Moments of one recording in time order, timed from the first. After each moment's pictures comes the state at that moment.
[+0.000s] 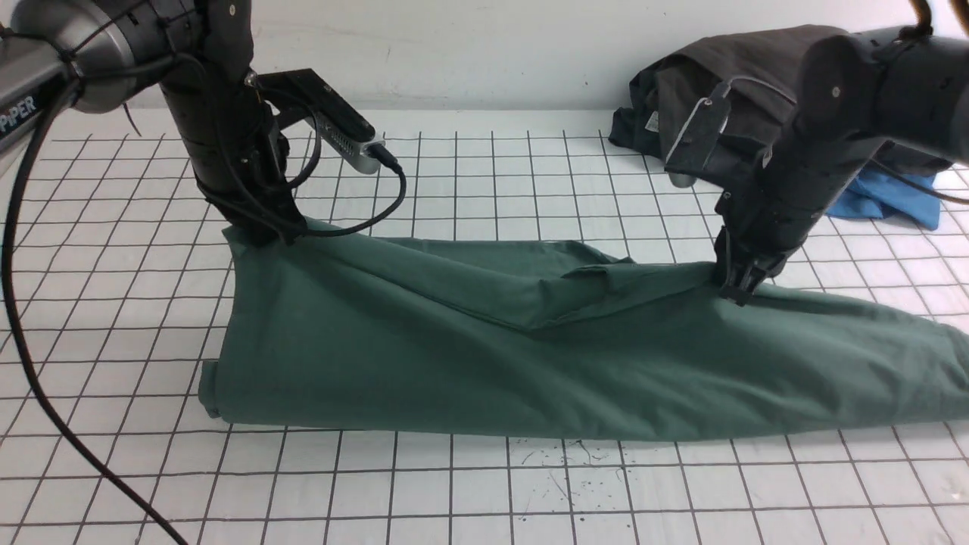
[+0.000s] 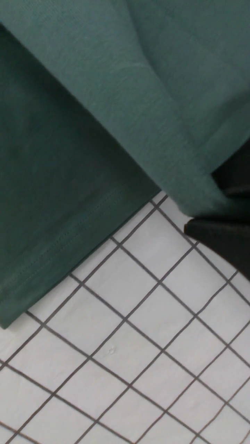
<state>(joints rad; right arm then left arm) 0.25 1.99 -1.63 0.02 1.07 -0.84 -0.19 2.05 -1.86 0.07 1.23 0.57</state>
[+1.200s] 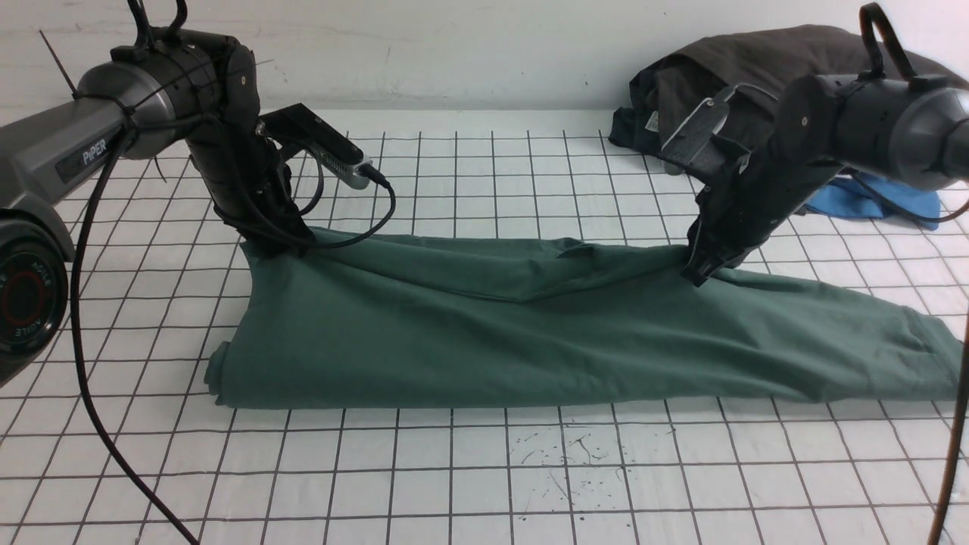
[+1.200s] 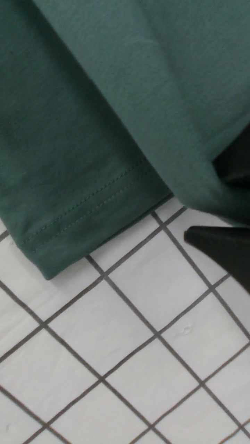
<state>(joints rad) 0.20 2.16 -1.71 0.12 0.85 -0.79 -0.12 2.25 -1.93 0.04 1.01 0.52</state>
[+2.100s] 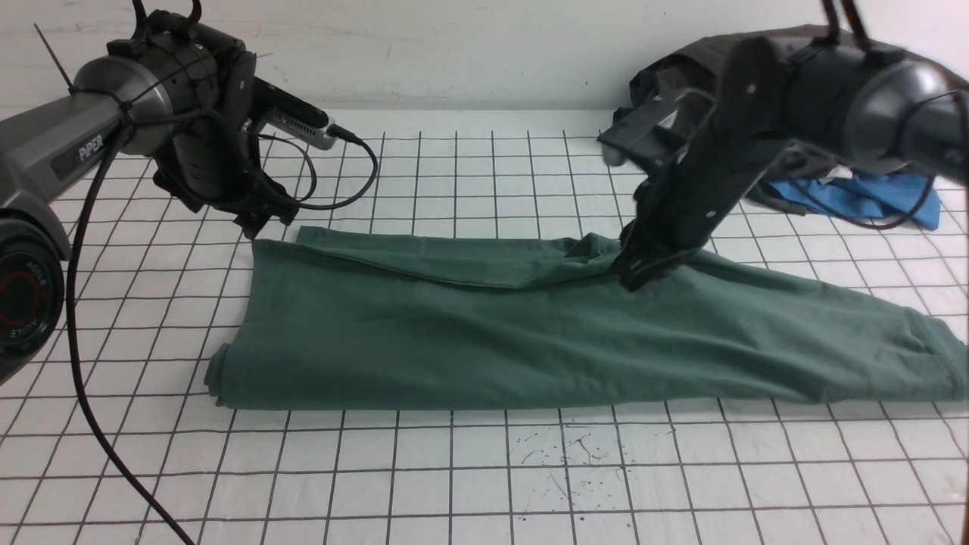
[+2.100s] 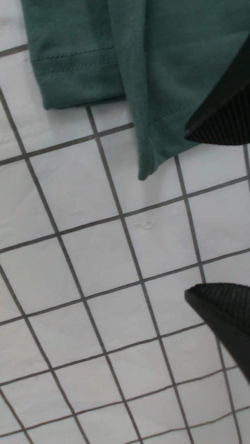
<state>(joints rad) 0.34 2.16 -1.79 0.20 1.07 -0.61 -0.13 2.24 -1.93 0.29 0.99 0.07</state>
